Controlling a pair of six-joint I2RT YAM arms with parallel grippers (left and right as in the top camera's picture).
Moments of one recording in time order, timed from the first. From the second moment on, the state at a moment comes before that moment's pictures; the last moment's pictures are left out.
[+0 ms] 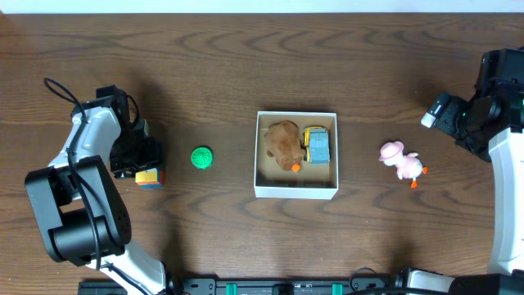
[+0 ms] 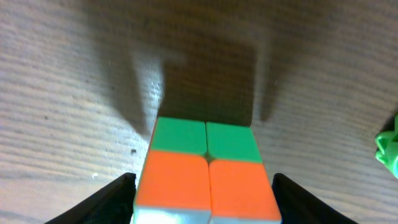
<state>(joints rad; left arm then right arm) 0.25 1.86 1.19 -1.04 0.05 0.01 -0.20 1.46 1.45 -1.21 0.10 0.41</state>
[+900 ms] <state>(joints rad) 0.25 1.86 1.19 -1.08 0.05 0.01 -0.20 1.46 1.45 -1.21 0.10 0.40</state>
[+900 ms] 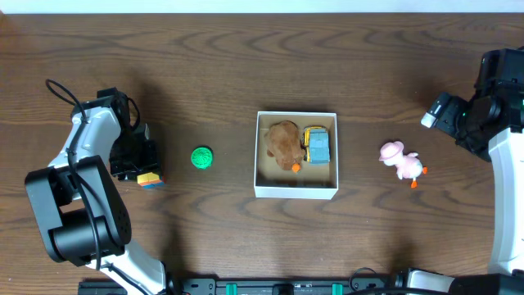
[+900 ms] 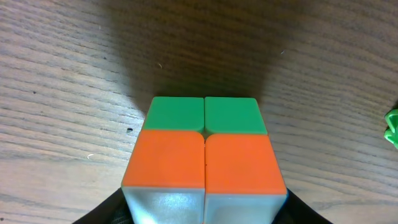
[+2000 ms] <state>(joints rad) -0.67 1.55 1.50 -1.18 0.07 -0.20 -0.20 1.46 1.45 -1.21 0.10 0.40</state>
